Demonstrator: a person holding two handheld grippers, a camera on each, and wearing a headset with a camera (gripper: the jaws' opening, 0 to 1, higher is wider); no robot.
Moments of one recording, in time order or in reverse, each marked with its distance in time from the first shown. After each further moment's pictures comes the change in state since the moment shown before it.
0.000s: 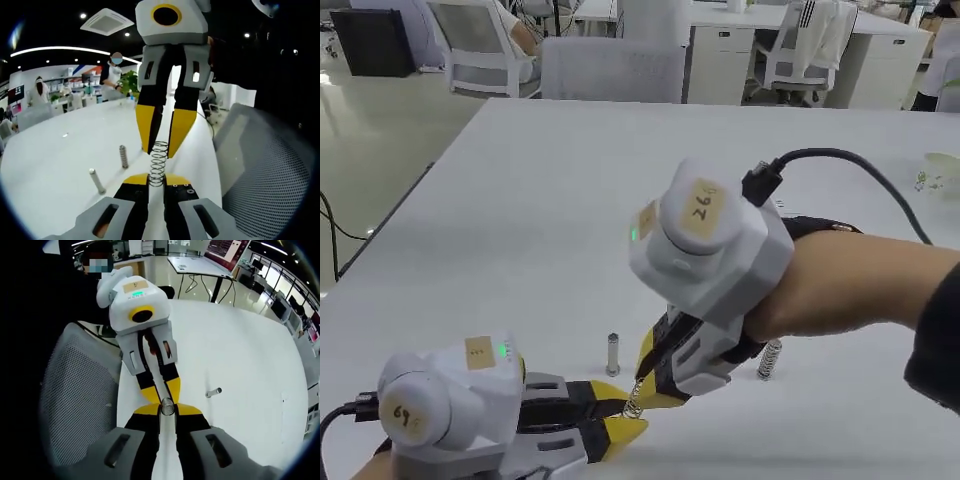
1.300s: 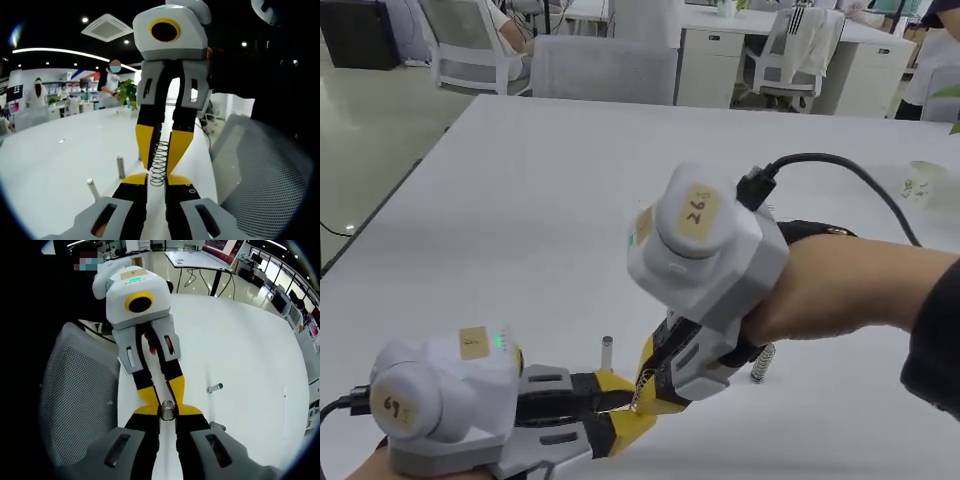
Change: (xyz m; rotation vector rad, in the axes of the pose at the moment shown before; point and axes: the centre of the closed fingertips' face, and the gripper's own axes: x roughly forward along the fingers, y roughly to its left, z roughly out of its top) left arm 0.002 0.000 0.019 -0.026 -0.081 -0.033; right arm 0.002 -0.003 -0.004 0.026 0.049 0.008
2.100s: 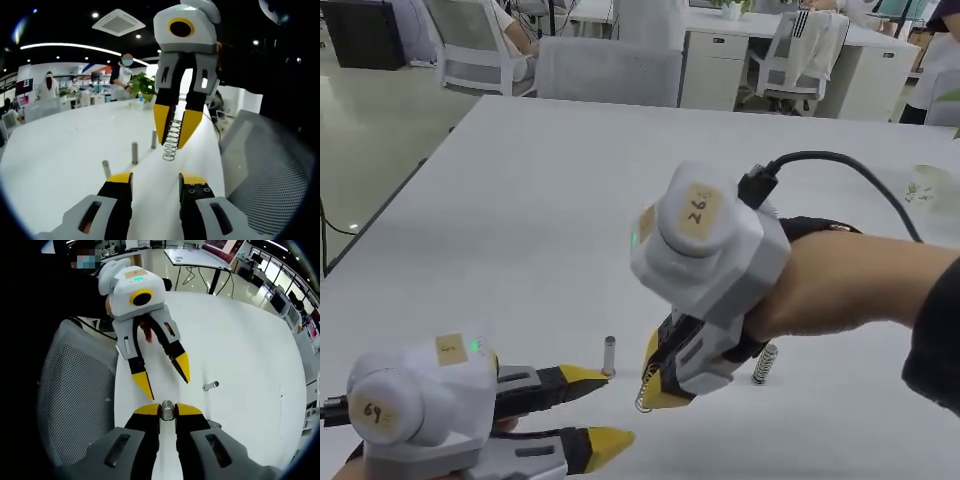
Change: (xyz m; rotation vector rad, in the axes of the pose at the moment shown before) left arm -0.020 0.018 -0.023 -0.040 0.051 0.102; right arm -0.002 -0.004 -0.005 -0.010 0.027 -0.023
